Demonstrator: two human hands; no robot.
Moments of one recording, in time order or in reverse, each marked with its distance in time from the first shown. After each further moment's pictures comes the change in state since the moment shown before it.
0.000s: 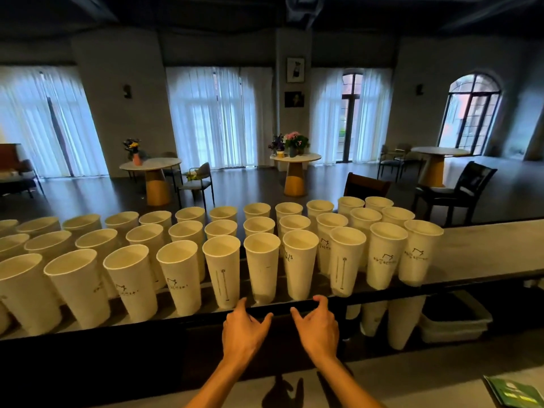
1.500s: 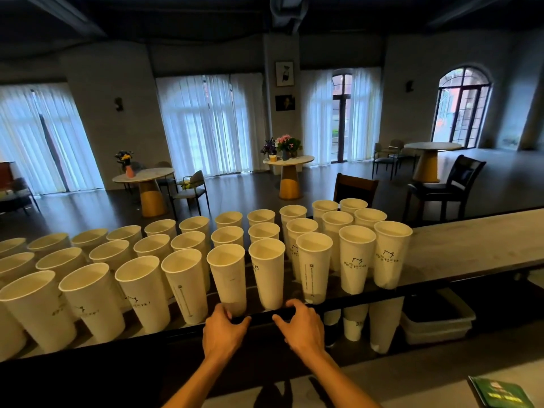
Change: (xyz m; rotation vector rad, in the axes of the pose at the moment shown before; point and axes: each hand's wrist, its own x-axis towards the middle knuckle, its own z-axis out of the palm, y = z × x) left_hand 0.031 0.016 0.042 0.094 0.040 -0.106; right_hand 0.058 0.037 -0.015 -0.110 -0.122 -0.173
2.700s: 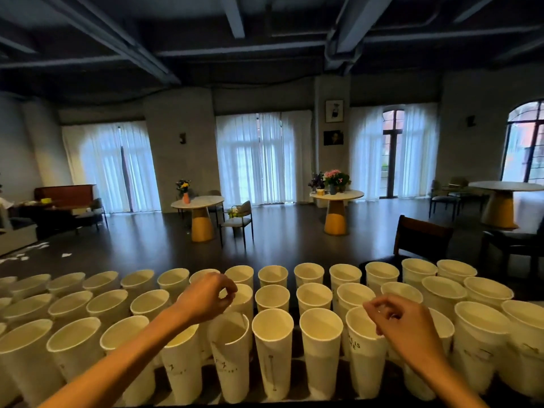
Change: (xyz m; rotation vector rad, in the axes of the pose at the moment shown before) left_hand 0.166 0.026 -0.276 0.538 -0.076 0.620; right_hand 0.041 -0.152 -0.117 0.297 0.111 -0.297
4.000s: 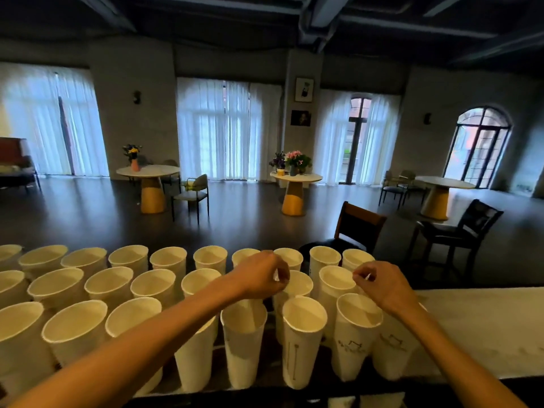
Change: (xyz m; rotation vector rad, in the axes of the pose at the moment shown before) left_hand 0.132 0.291 0.099 -0.234 -0.135 0.278; right_hand 0.139 0.164 -0.146 -0.451 -0.101 0.078
